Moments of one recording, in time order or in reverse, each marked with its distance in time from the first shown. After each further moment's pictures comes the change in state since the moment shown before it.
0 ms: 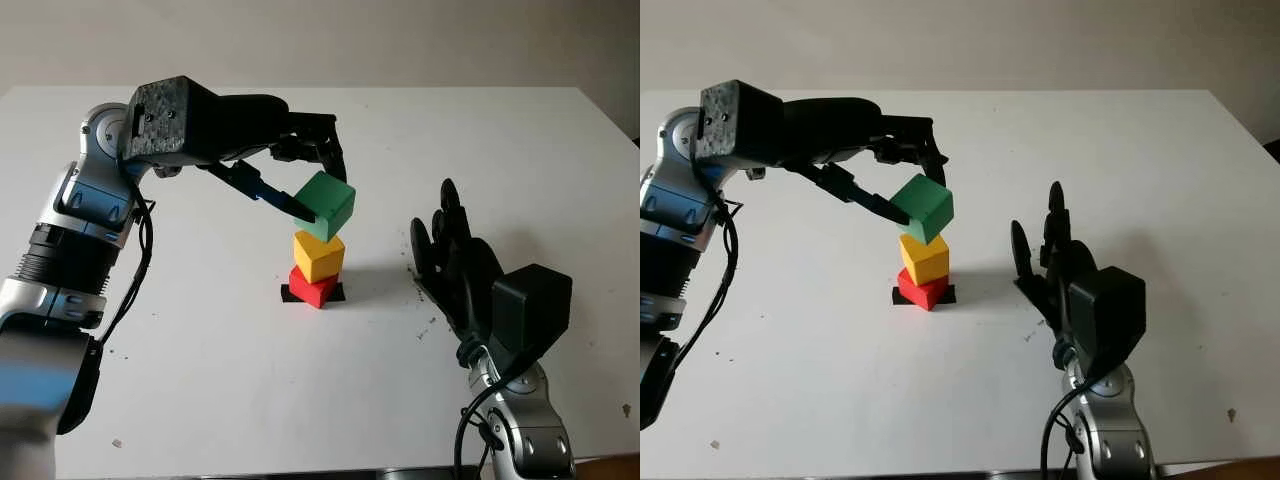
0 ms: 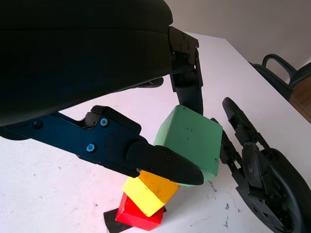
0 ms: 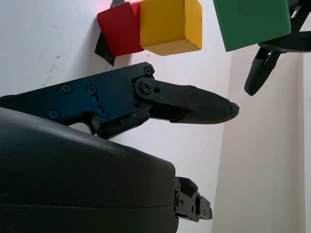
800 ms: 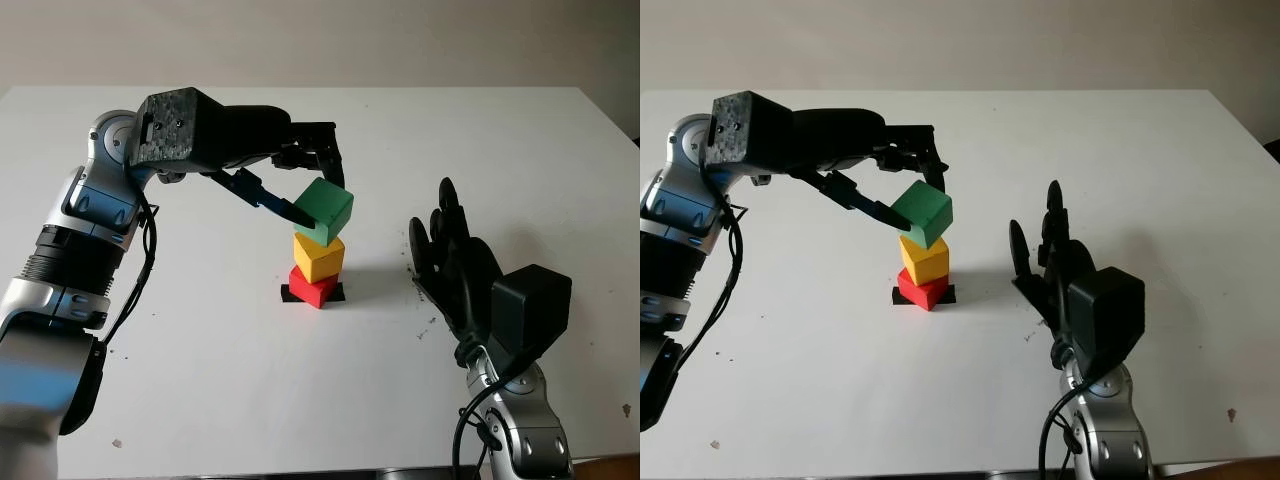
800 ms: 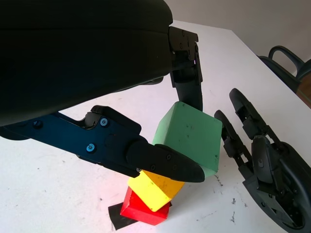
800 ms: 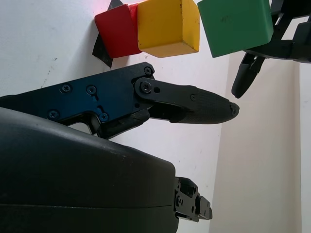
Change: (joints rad) left arm 0.000 -0.007 -0.016 0.039 0.022 -0.015 -0.007; right arm 0.001 0.004 0.004 0.000 -0.003 -0.012 0.000
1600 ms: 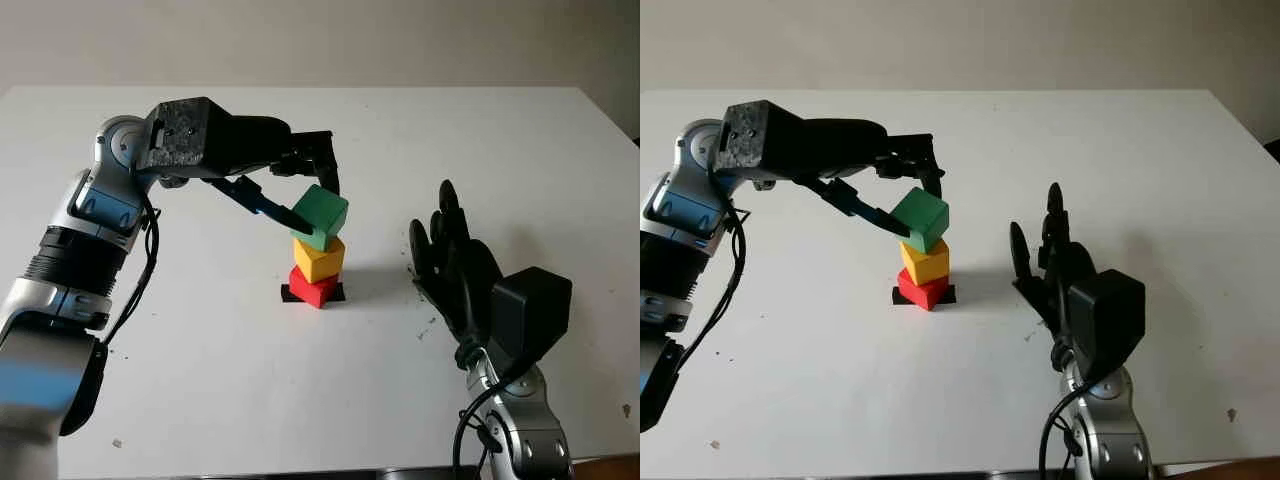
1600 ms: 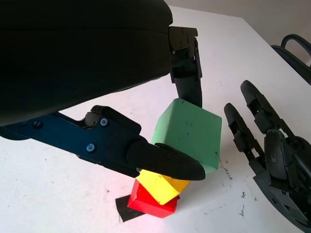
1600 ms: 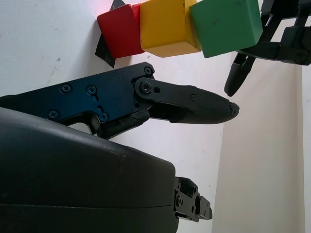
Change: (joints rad) left arm 0.000 -0.006 -0.020 0.018 0.027 0.017 -0.010; right arm 0.009 0.000 0.000 0.000 0.004 0.000 0.000
